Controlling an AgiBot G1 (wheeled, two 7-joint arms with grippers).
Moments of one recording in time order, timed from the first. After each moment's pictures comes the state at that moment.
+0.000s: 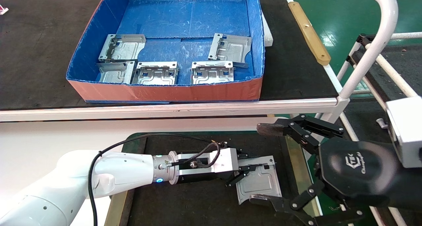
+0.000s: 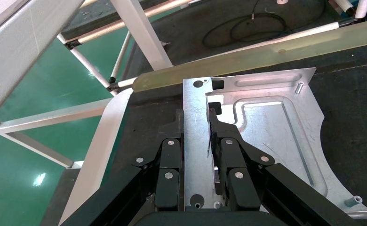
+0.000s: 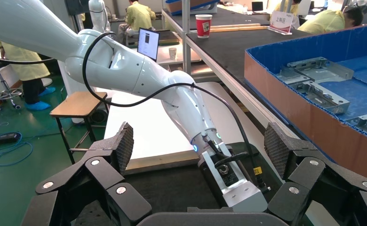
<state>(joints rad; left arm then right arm) -1.38 1.37 0.74 -0.33 1.06 1.12 0.76 1.09 -0.58 -0.36 1.25 -0.67 -1.46 0.14</state>
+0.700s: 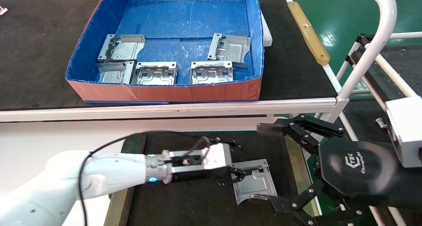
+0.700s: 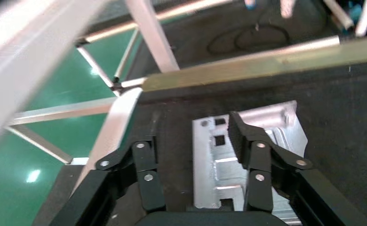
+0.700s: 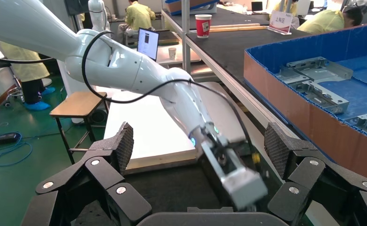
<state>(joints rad) -1.36 1.30 0.70 -0.41 1.04 1.15 0.68 1.09 -0.58 -0.36 1.25 -0.67 -1.46 0.14</state>
